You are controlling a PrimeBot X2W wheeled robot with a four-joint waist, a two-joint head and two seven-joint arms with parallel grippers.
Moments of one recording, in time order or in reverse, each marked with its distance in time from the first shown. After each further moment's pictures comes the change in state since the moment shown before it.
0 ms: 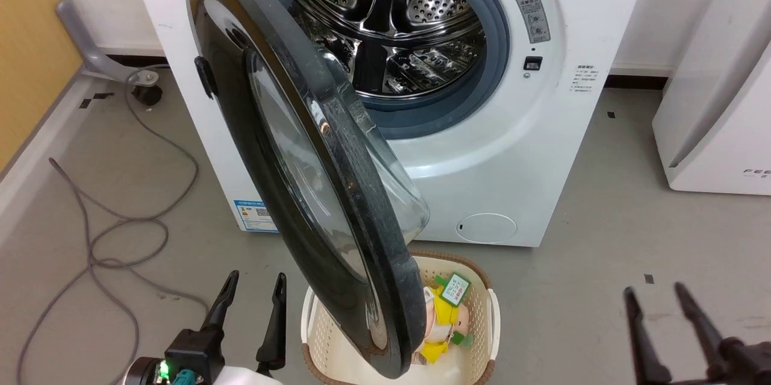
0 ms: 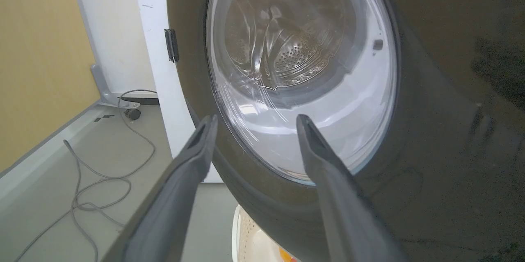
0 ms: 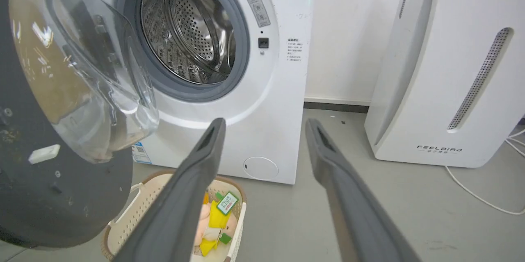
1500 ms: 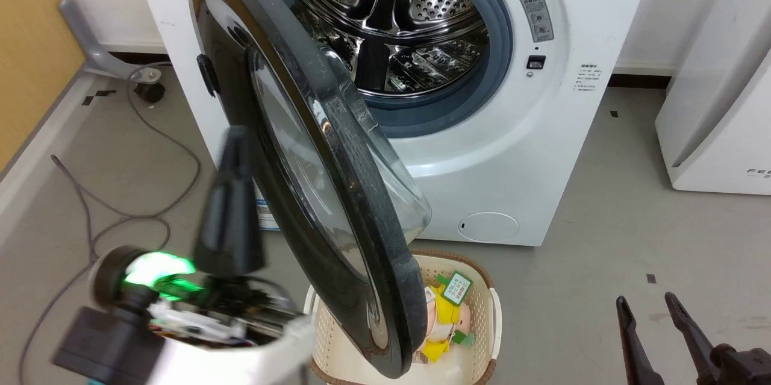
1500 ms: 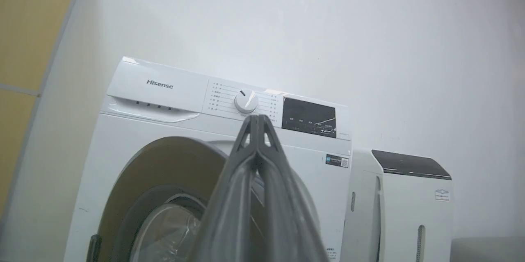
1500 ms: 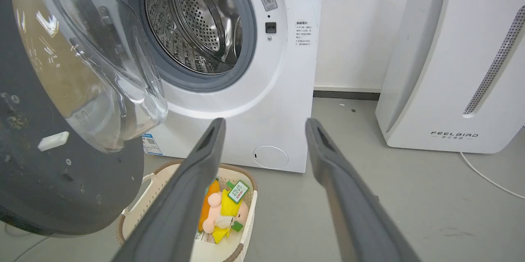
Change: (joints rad) left arm -0.113 0.000 -0.112 -0.574 -0.185 0.054 -0.001; right arm 0.015 0.001 0.028 0.033 0.026 0.000 -0.005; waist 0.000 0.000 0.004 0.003
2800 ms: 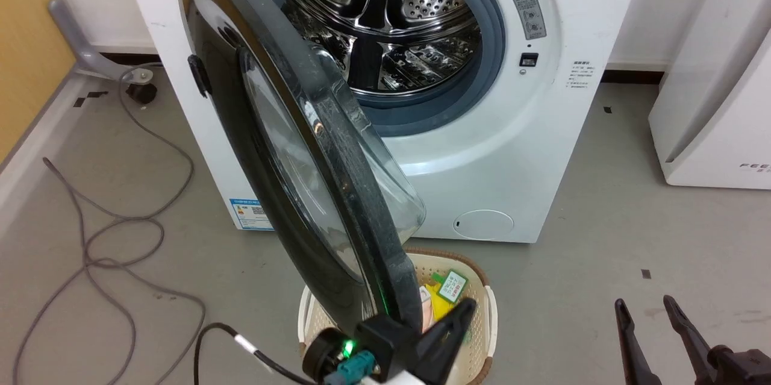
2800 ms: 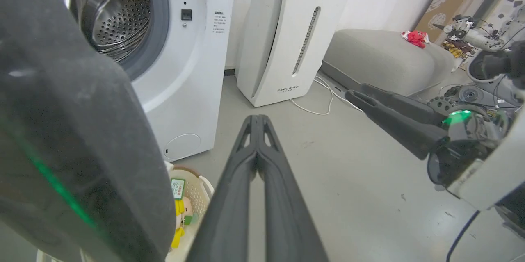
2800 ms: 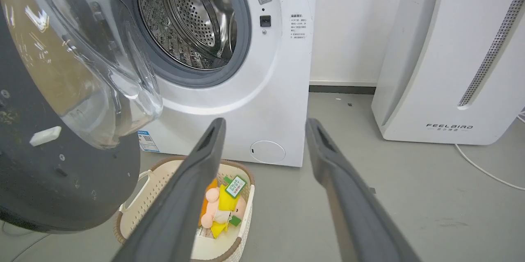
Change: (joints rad) left arm 0.009 0.033 -0.482 0.392 -0.060 -0.003 0.300; right arm 0.001 0.000 0.005 0.011 0.002 0.000 0.002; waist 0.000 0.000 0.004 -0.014
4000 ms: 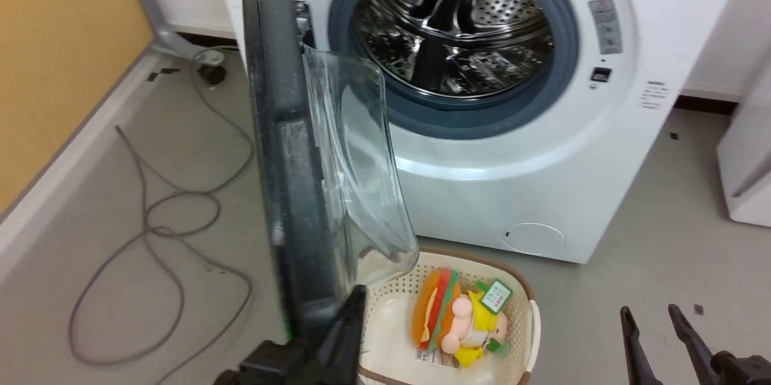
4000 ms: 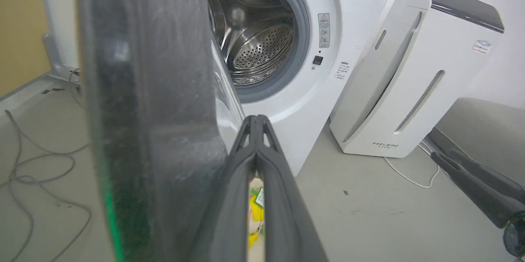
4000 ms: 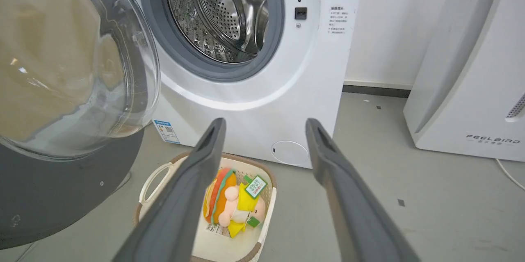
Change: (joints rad) left arm 0.187 0.069 0.143 -0.256 0.035 0.289 -0.028; right arm 0.000 0.000 -0.018 0.047 0.002 0.000 -0.020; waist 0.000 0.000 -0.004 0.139
